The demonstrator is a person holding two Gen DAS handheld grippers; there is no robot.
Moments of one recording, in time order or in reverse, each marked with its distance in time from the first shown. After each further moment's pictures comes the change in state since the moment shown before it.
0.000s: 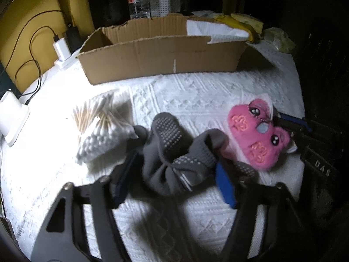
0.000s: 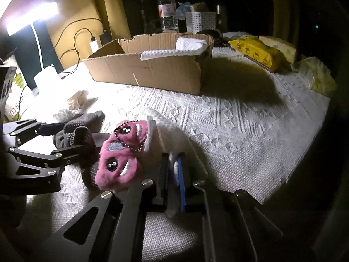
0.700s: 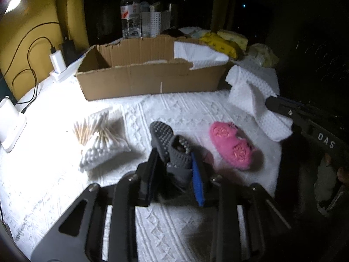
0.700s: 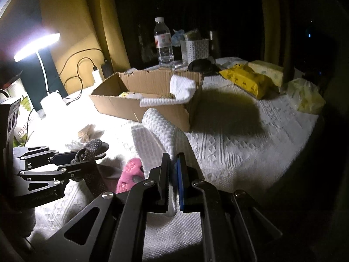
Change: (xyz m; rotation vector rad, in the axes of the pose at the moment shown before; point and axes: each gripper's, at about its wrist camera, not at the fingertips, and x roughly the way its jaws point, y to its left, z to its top) left arm -0.036 -0.002 0.009 -0.009 -0.078 -0.093; right arm -0.046 -0.008 0.032 0.012 -0.125 -0.008
